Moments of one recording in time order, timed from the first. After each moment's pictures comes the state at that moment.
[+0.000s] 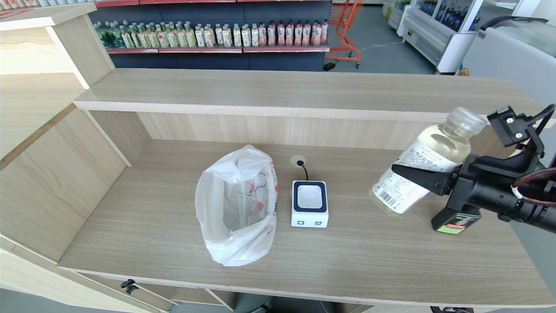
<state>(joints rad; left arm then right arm) 0.00 0.00 0.00 0.05 0.13 0.02 0.22 1.45 -0.56 -0.85 0.57 0.03</state>
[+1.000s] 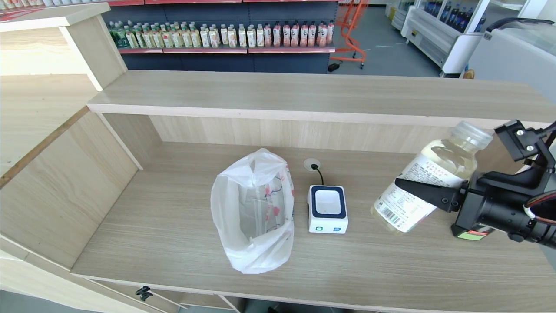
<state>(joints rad) 0.00 0.00 0.00 0.05 0.13 0.01 0.24 1.39 -0.50 -0.82 0.54 0.11</state>
